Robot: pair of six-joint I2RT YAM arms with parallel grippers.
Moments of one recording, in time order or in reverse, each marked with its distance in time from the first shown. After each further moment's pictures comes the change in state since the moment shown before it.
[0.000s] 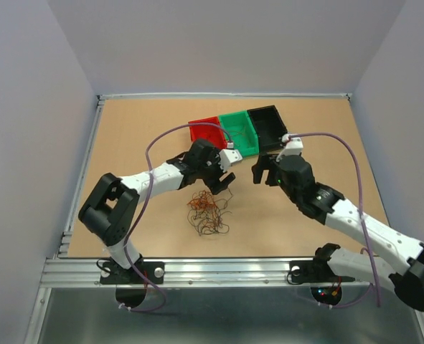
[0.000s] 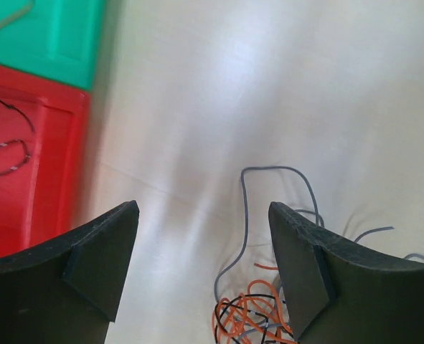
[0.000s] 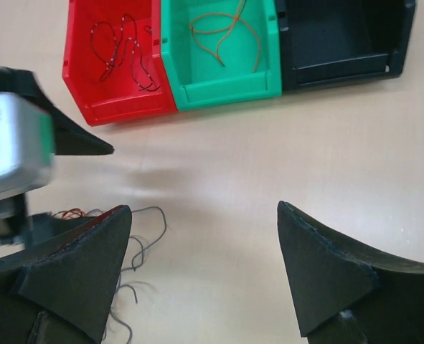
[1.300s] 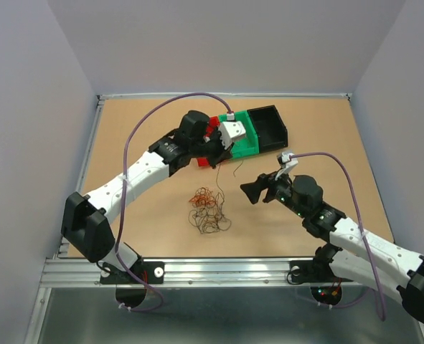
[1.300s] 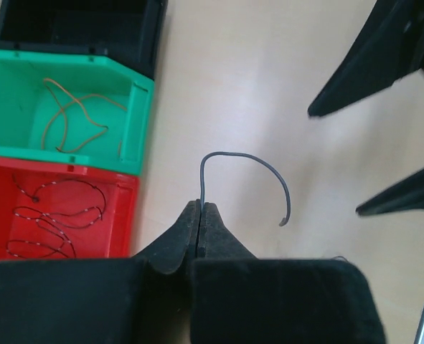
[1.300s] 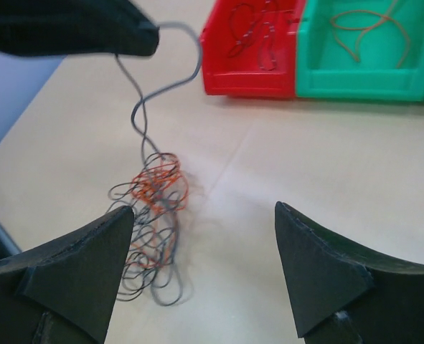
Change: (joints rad) left arm -0.026 -0.120 0.282 -0.252 0.091 -0.023; right arm 0.000 -0.270 -0.347 0.342 -0.344 -0.010
